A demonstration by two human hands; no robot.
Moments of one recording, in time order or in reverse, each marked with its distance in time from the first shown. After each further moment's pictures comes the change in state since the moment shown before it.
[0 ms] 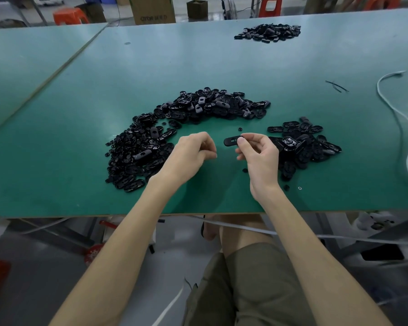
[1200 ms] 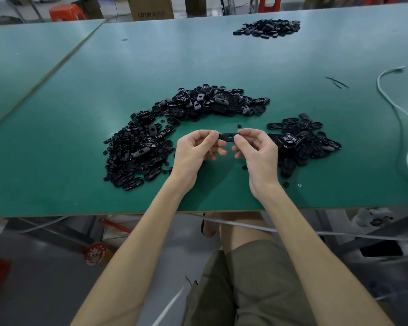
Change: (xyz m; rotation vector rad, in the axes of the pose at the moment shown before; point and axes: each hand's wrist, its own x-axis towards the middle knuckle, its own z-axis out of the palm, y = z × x) left_hand -0.005 0.000 0.034 -0.963 0.147 -0.079; right_hand -0.001 -0.001 0.000 0.052 -0.047 -0.009
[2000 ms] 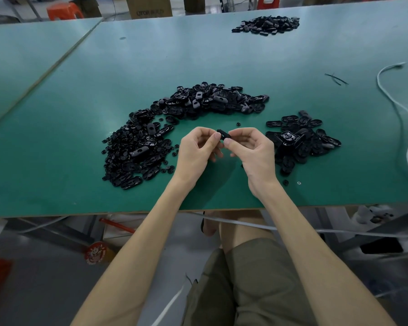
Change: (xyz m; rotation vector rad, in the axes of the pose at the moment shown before) left_hand -0.005 0.002 0.009 0.253 0.046 0.115; right_hand -0.002 -0.001 -0.001 -0.006 -0.121 -0.027
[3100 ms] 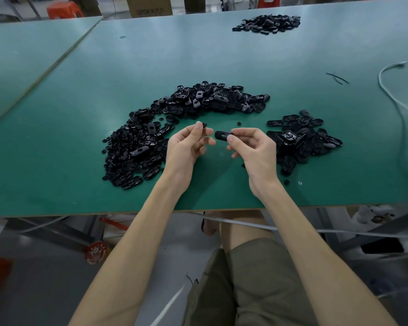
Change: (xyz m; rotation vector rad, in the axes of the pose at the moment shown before) left_hand 0.000 0.009 -0.018 -0.431 0.017 -0.198; right_hand 0.000 0.001 0.000 0.029 0.034 0.017
